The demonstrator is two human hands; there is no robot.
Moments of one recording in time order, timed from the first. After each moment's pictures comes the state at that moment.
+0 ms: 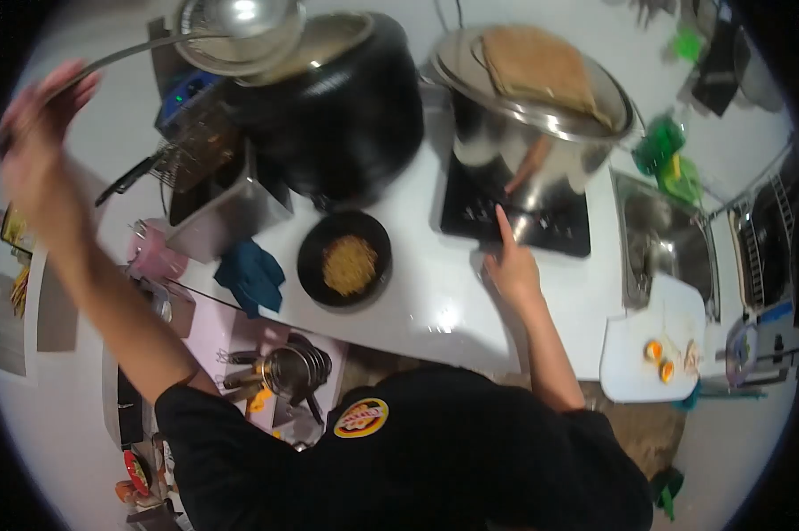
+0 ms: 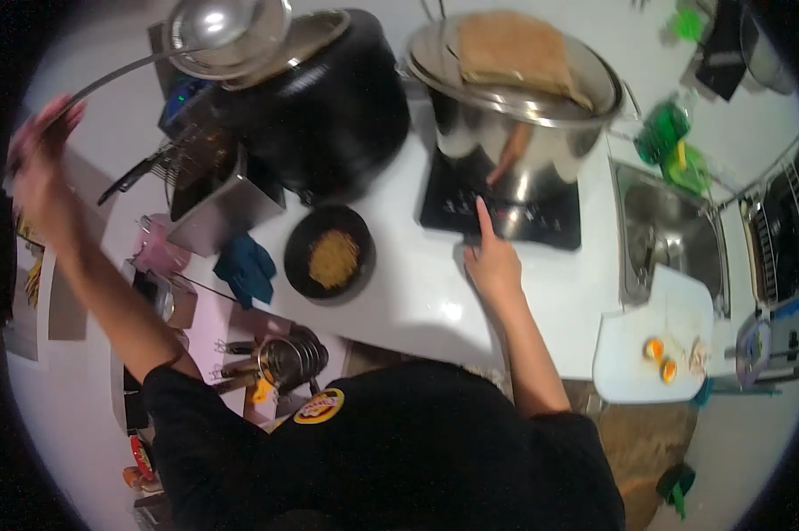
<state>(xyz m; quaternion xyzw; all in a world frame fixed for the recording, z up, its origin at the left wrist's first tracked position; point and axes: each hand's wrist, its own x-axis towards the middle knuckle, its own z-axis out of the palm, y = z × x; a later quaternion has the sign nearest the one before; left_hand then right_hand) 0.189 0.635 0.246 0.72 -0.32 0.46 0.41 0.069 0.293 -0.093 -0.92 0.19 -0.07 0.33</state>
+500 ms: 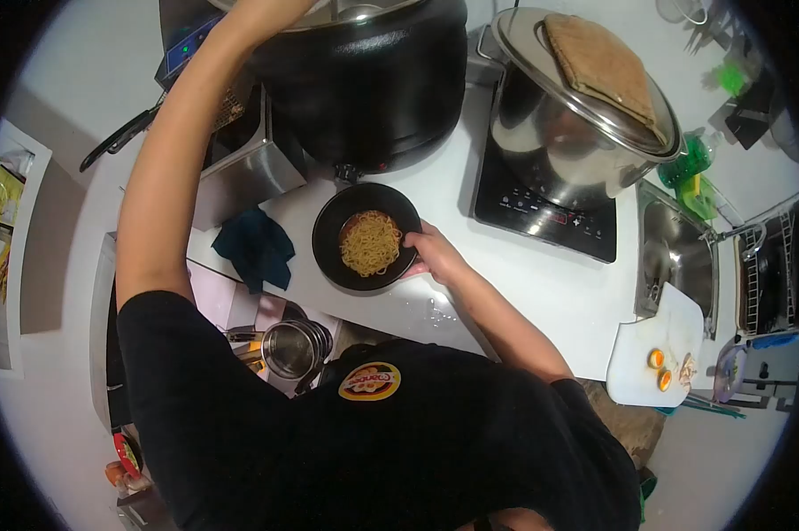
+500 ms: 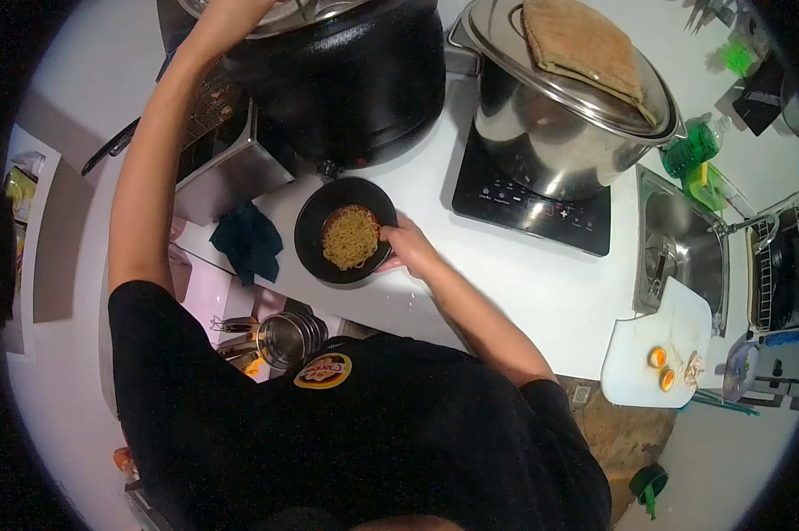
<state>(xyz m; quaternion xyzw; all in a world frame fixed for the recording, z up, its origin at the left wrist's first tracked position) 0.329 0.536 0.186 0.85 -0.39 0.28 0.22 0.162 0.424 -0.128 -0.51 0.12 0.18 0.83</state>
